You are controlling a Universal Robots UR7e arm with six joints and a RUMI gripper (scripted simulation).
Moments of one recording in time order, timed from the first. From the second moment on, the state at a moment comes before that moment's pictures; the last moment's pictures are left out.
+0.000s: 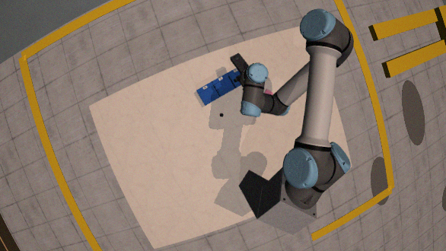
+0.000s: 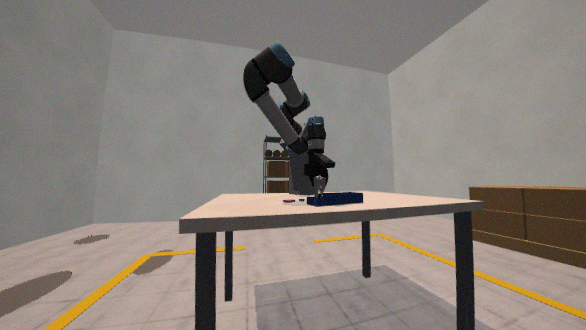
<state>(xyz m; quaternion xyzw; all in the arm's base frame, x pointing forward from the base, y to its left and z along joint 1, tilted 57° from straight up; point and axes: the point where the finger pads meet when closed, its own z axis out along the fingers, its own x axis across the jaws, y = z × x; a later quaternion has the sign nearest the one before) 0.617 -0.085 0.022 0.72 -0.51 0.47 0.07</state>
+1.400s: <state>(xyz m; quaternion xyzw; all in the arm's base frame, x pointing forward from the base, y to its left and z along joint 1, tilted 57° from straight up) 0.602 -0.070 0.036 0.72 -0.51 0.47 0.07</state>
